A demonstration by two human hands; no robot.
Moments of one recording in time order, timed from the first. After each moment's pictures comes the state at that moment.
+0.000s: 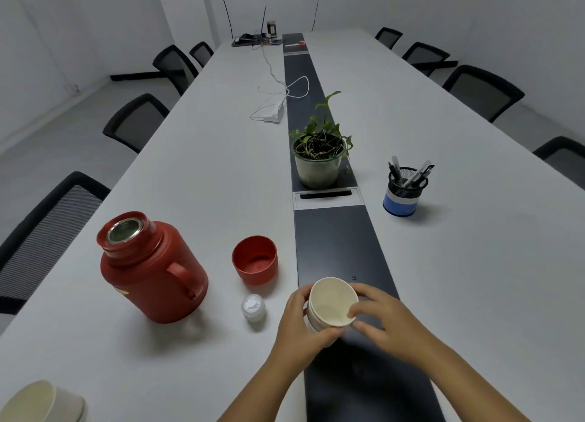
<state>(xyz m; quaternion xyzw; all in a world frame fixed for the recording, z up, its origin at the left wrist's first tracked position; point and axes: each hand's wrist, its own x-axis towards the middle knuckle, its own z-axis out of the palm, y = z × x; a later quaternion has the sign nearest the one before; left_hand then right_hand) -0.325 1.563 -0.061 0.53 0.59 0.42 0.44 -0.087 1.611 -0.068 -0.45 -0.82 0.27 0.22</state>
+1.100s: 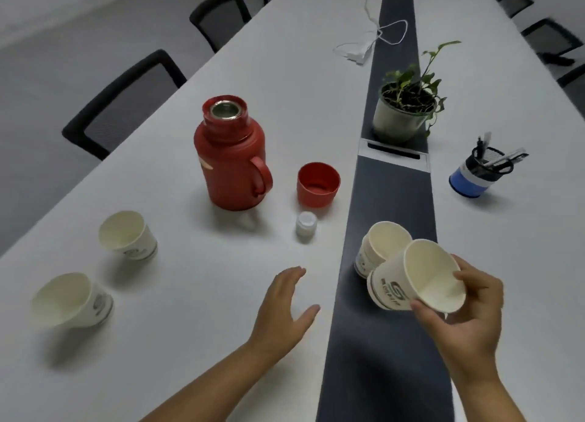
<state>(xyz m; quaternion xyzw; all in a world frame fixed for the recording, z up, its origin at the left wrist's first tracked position) -0.373 1.425 -0.114 0.53 0.69 0.38 0.31 -0.097 1.506 0.000 -0.42 -0.67 0.34 0.51</state>
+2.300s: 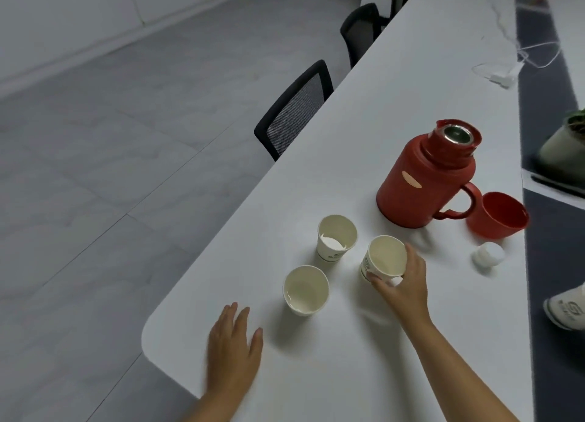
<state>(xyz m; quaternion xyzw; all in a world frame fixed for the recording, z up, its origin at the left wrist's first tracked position) -0.677 1.164 -0.210 0.38 0.88 0.26 0.13 -0.452 1.463 -0.100 -0.52 -0.73 0.33 0.29</state>
